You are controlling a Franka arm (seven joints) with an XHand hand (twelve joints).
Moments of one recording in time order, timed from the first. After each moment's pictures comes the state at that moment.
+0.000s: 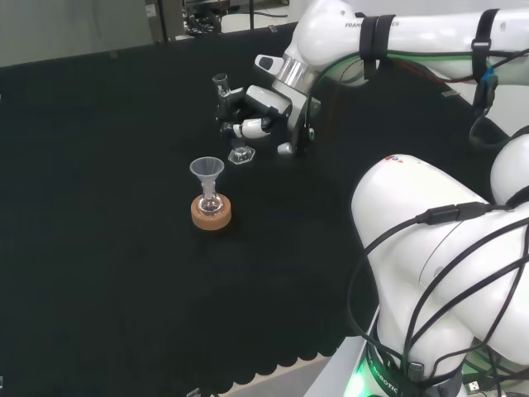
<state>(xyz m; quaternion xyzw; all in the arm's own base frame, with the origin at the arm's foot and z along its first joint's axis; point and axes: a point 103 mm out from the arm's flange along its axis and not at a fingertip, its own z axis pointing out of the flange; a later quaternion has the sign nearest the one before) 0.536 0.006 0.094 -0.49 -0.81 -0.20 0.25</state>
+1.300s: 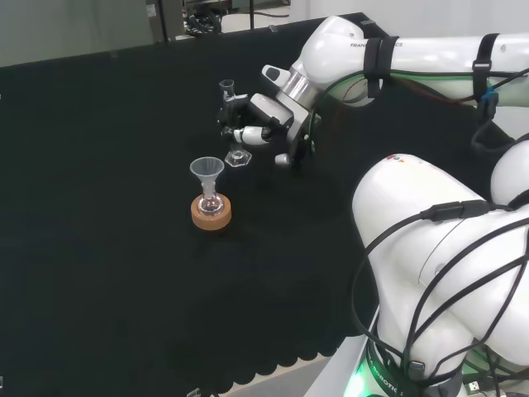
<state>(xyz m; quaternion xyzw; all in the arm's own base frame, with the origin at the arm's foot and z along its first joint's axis) 0.546 0.005 0.070 -0.49 -0.80 -0.25 0.24</state>
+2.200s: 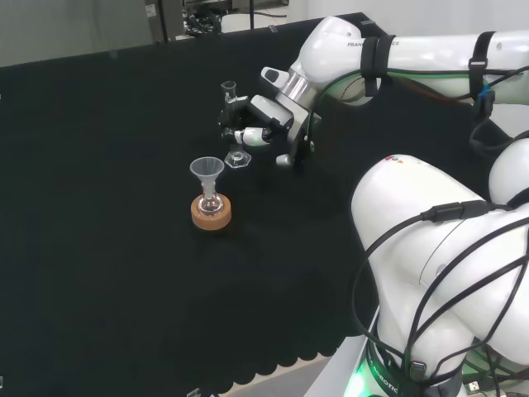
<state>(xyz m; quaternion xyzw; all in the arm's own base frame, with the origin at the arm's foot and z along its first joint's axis) 0.545 0.002 0.064 -0.49 -0.80 -0.24 0.24</state>
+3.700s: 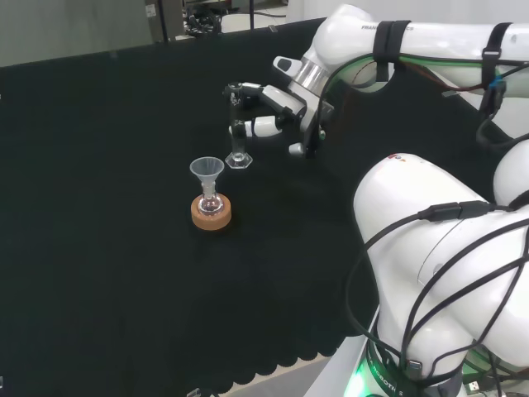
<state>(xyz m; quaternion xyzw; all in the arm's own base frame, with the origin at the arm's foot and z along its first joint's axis) 0.539 -0.025 0.090 -0.50 -0.79 -0.23 0.26</state>
